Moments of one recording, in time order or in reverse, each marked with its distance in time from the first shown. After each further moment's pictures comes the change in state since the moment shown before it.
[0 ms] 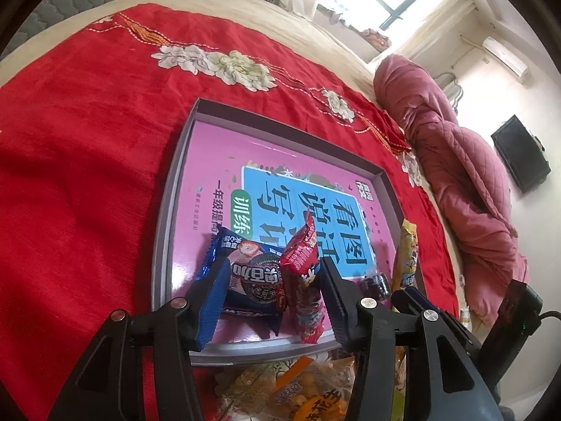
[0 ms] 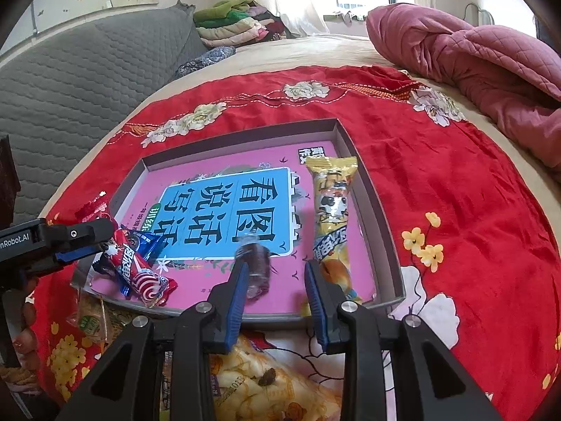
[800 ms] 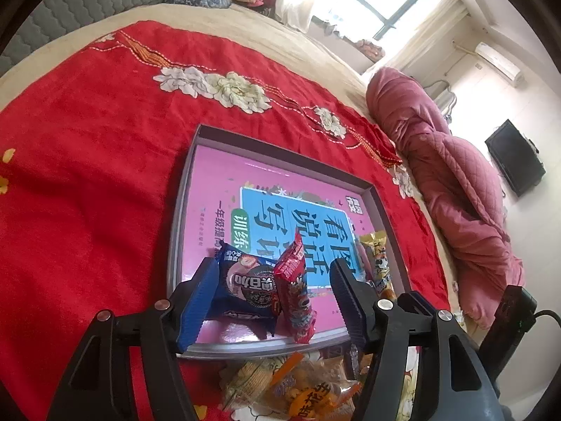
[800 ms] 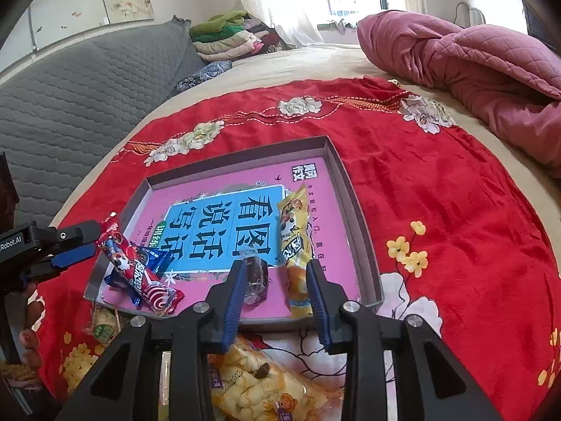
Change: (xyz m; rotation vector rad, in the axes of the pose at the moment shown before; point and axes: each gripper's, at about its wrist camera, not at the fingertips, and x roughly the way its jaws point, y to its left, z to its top) left arm -0.028 -0.003 0.007 0.013 -0.051 -0.016; right arm -0.022 -0.011 0.006 0.034 -0.050 0.017
